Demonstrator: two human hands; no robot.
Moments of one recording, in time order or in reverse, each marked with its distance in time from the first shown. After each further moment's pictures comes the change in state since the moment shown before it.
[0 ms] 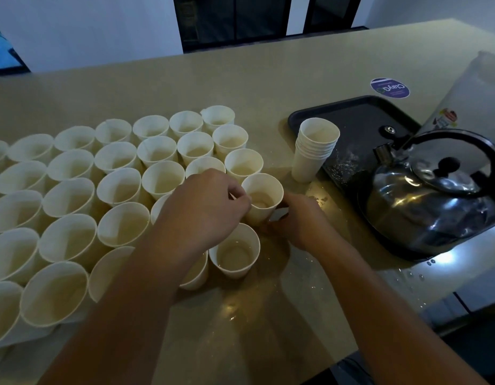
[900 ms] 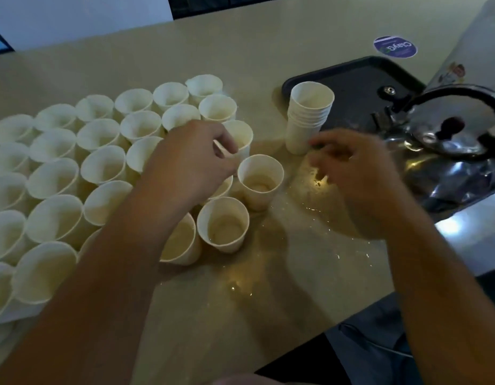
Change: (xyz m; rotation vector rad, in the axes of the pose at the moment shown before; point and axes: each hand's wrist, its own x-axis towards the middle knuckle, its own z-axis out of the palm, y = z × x) left_hand 0.007 0.015 -0.008 -0.001 0.062 0.014; right_hand -0.038 0.026 -0.073 0.261 0.310 -0.236
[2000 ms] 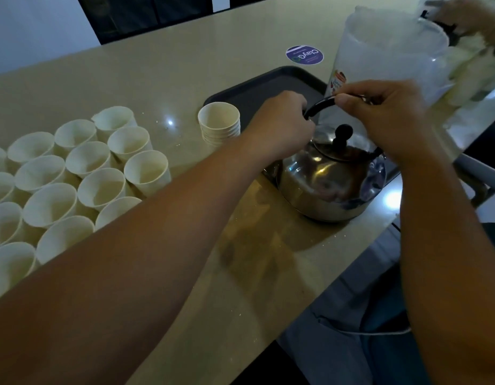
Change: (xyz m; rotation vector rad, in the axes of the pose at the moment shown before) left_hand 0.085 0.178 0.122 -0.121 -0.239 0.499; right_hand 0.030 0.057 -0.153 -0.094 0.390 -0.085
